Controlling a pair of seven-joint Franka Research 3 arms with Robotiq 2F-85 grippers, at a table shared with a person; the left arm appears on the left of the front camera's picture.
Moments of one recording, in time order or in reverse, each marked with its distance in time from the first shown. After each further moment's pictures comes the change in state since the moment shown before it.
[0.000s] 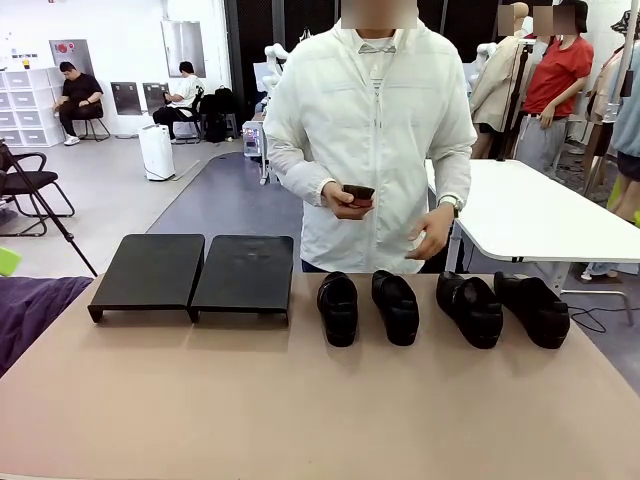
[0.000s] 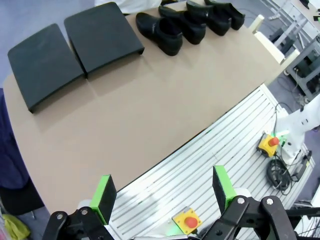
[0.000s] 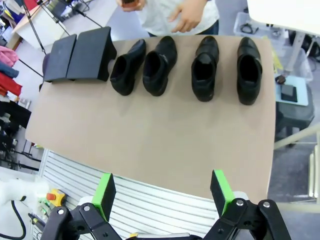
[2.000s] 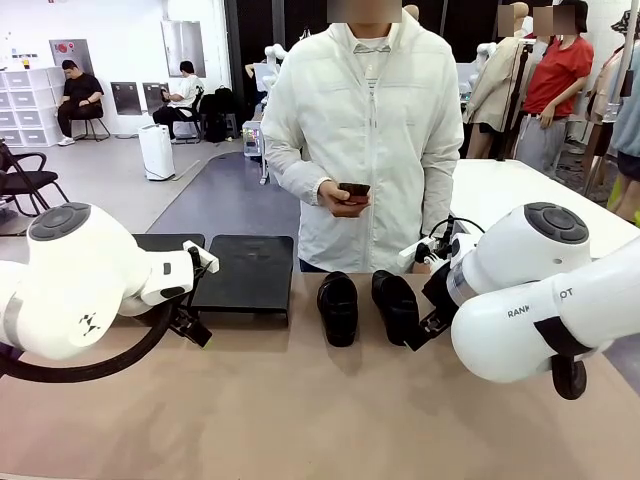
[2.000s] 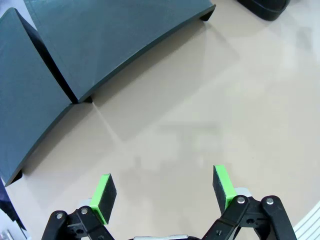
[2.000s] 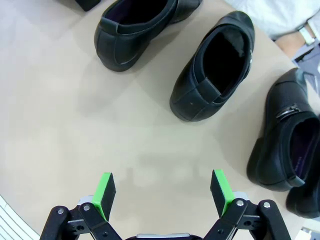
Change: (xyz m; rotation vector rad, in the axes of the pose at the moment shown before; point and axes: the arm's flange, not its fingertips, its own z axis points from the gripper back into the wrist) left arm 0.034 0.073 -0.369 0.282 0.223 -0.202; right arm -0.015 0.096 -0.386 -0.154 0.232 0.600
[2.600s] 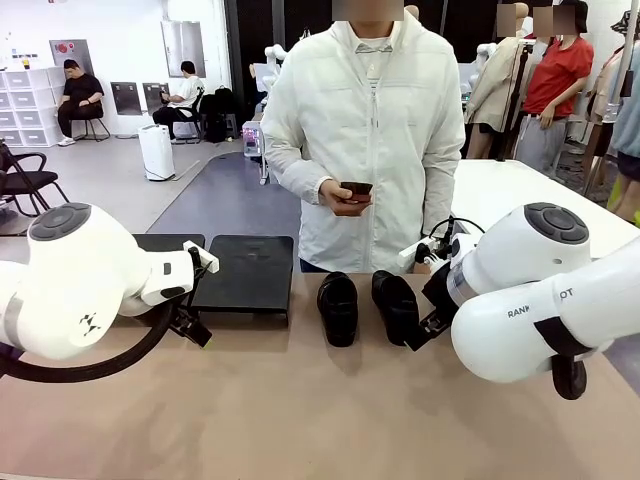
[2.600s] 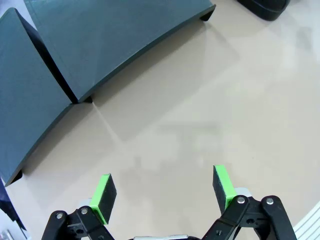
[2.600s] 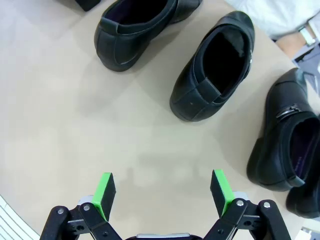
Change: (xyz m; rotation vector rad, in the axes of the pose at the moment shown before) left arm 0.000 0.000 0.000 0.000 0.000 0.000; right arm 0.000 0.000 0.000 0.000 0.000 0.000
